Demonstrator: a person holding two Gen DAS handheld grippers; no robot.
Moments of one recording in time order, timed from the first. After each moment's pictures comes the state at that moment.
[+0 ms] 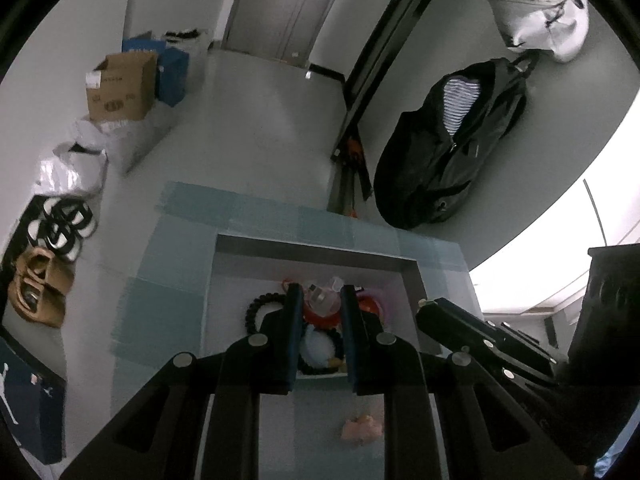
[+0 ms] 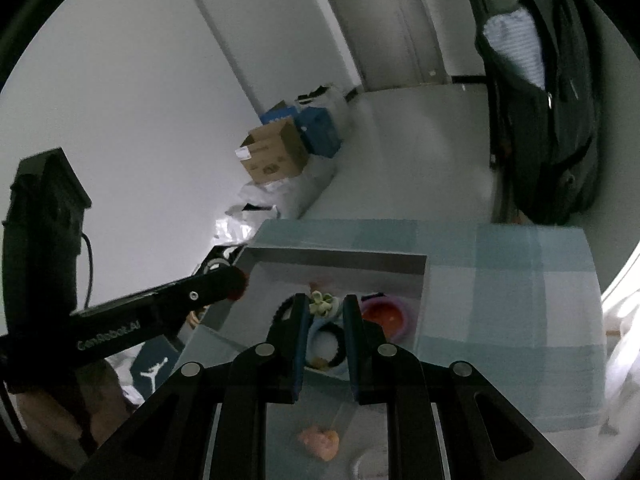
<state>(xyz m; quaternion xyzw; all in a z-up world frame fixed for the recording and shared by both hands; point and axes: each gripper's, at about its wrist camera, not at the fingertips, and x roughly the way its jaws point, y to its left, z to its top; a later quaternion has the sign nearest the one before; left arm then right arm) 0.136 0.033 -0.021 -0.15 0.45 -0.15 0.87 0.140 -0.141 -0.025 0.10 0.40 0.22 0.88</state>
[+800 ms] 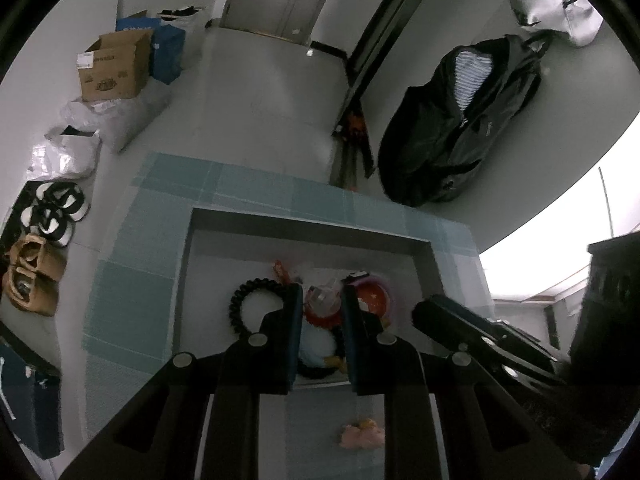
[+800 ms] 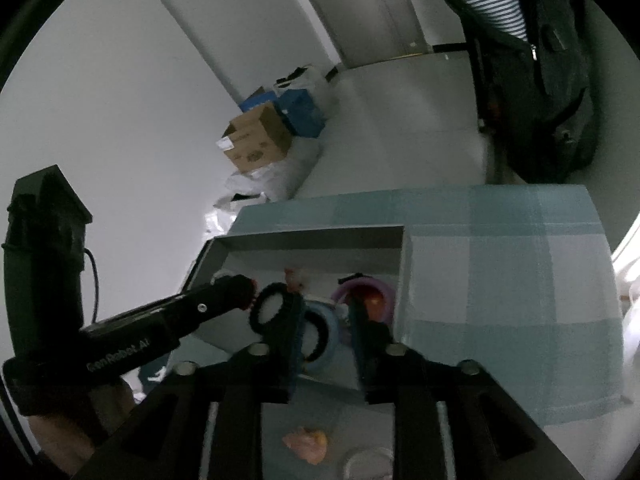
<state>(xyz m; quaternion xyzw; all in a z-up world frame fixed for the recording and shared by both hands) 0.146 0.023 -0.038 -0.14 0.48 -0.14 0.85 0.163 -0.147 -0.046 0.13 0.45 0.20 0.86</state>
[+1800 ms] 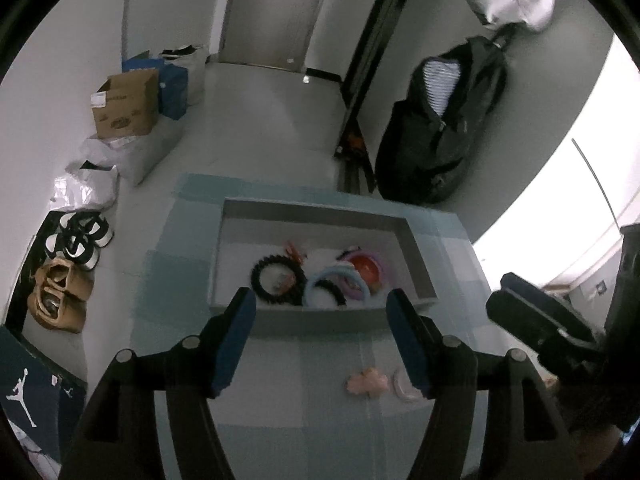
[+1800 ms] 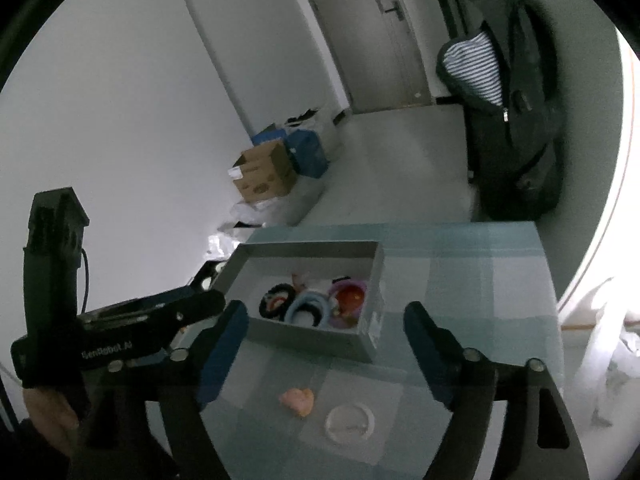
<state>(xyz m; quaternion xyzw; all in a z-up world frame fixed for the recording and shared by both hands) 0.085 0.025 -0.017 -0.10 0.43 -0.15 0.89 0.087 -0.179 -0.010 0.09 0.36 0.19 0.91</state>
